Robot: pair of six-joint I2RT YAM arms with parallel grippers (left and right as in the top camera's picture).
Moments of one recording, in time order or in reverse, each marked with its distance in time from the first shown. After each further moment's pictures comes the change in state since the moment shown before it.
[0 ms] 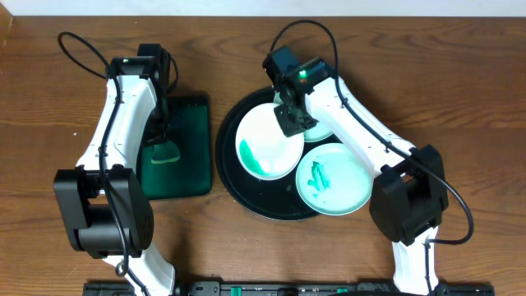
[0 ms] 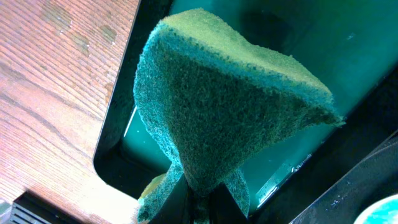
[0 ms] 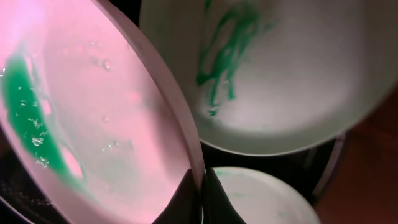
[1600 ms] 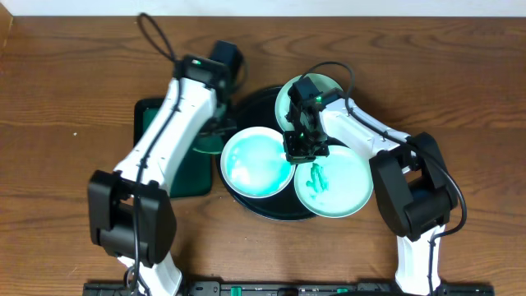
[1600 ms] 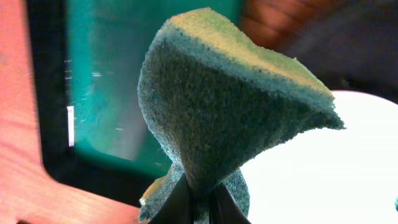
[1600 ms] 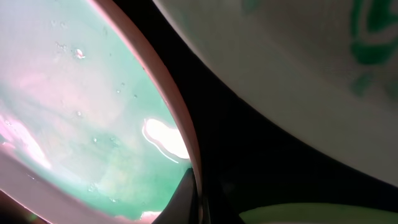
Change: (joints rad) left arm -0.293 -0.005 0.076 -0.008 -0.031 -0.019; right arm -0.088 -0.005 -0.417 0.296 -0.459 0.162
